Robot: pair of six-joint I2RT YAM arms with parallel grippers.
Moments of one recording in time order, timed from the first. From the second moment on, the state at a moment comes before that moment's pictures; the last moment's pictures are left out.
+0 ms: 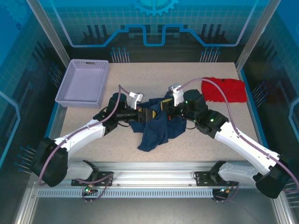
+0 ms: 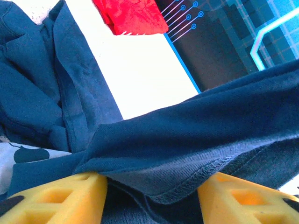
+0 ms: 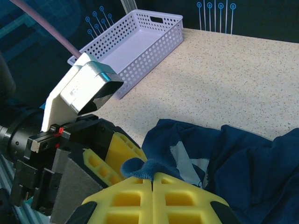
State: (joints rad) left arm -0.51 1.31 0.78 0.08 0.63 -0.58; right arm 0.71 1.12 1.02 -0.33 -0.08 0.27
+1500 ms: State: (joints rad) left arm -0.73 1.31 0.77 0.09 0.55 -0.51; right arm 0.69 1.15 1.03 -0.38 0.04 0.23
